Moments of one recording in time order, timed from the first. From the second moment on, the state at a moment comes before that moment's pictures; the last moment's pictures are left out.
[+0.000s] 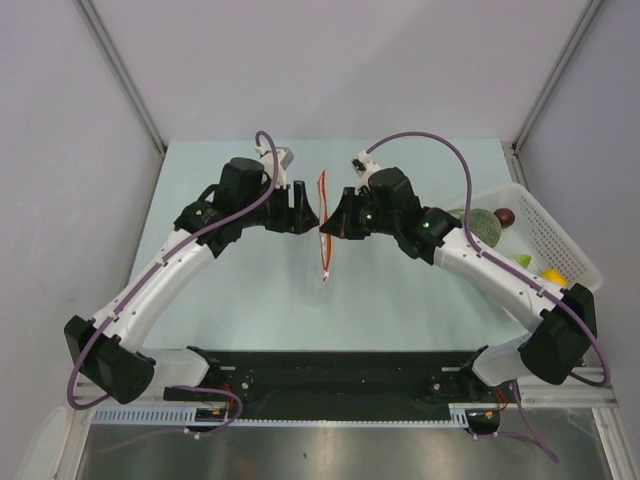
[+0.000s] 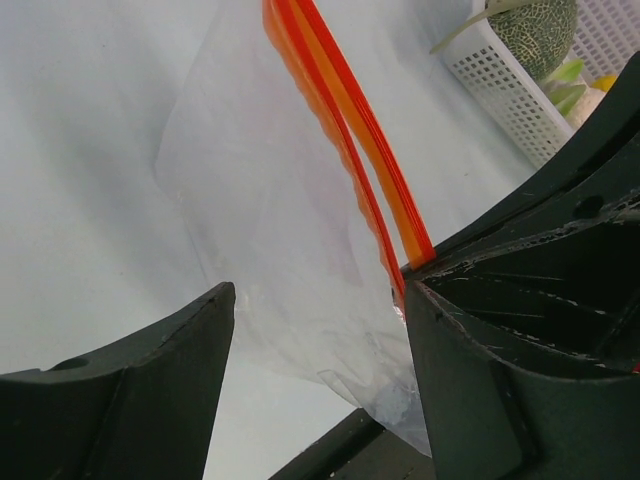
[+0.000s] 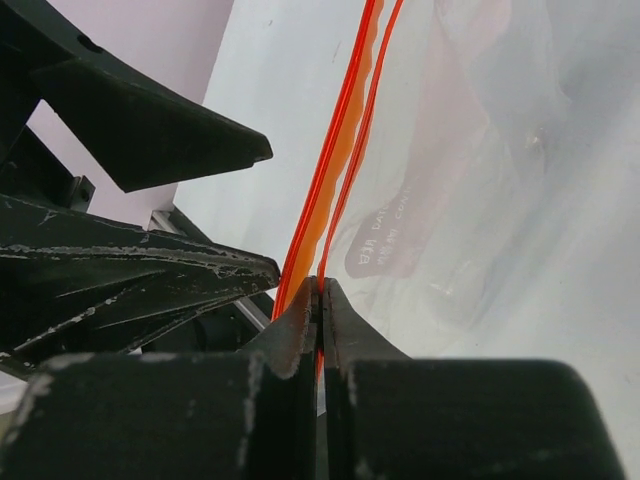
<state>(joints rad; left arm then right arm) -0.54 1.28 1.31 -0.61 0.21 -0.35 0.75 1.42 1.29 -0.33 -0.21 0.69</state>
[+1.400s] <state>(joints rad) -0.43 1.35 1.32 -0.83 0.43 -0.17 0.44 1.47 1.28 -0.54 -0.44 0.38</state>
